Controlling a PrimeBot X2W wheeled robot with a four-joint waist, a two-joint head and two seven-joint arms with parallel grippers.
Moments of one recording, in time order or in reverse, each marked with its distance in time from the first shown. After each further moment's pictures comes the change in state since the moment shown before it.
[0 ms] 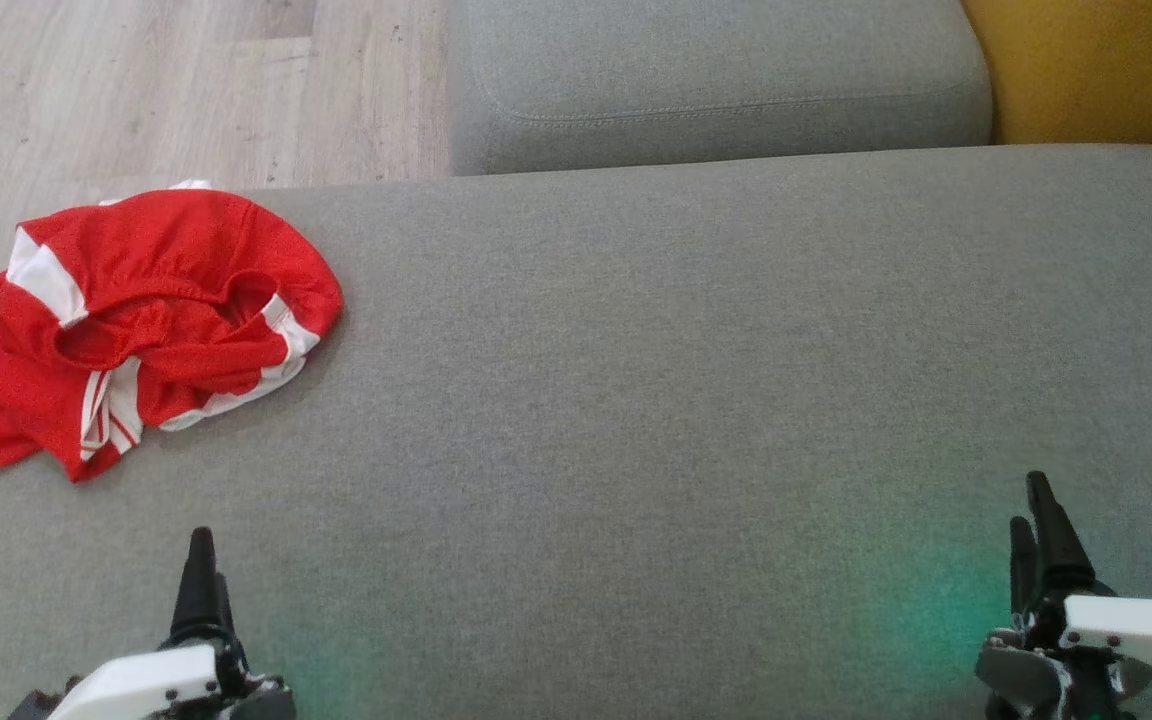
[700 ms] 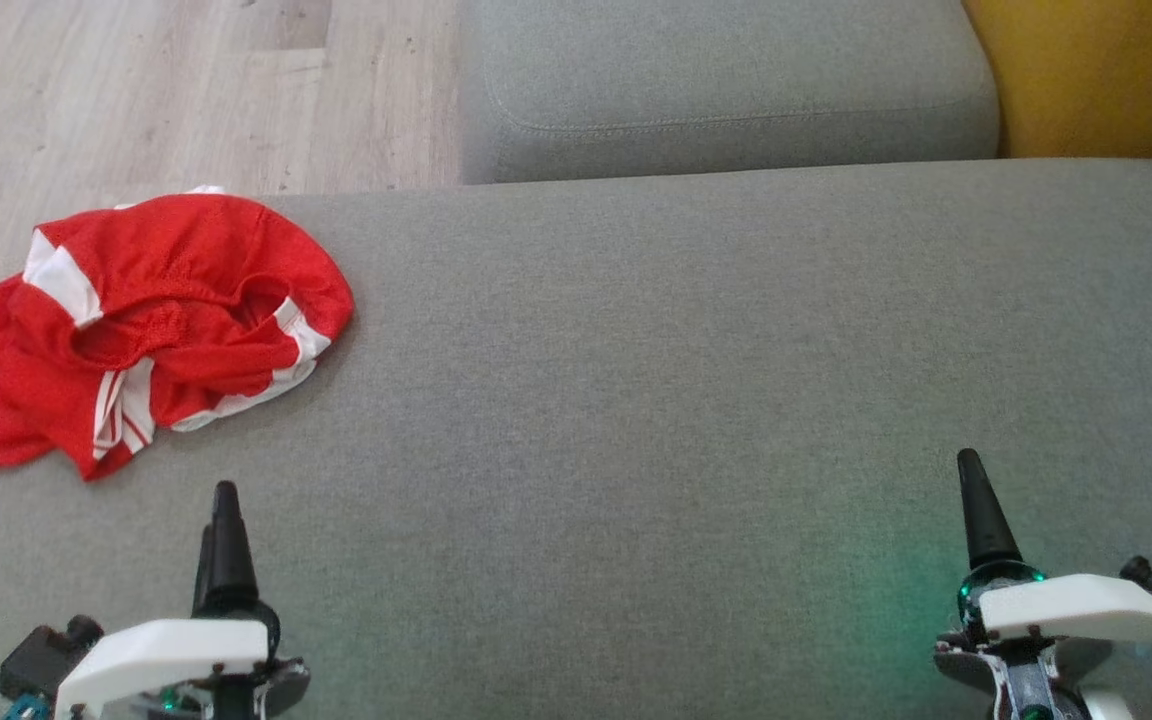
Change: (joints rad) left arm 0.001 -0.001 -0.050 -0.104 0.371 0.028 -0.065; right arm 0.000 -0.005 0.115 -0.052 -0.375 0.000 -0.066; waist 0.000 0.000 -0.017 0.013
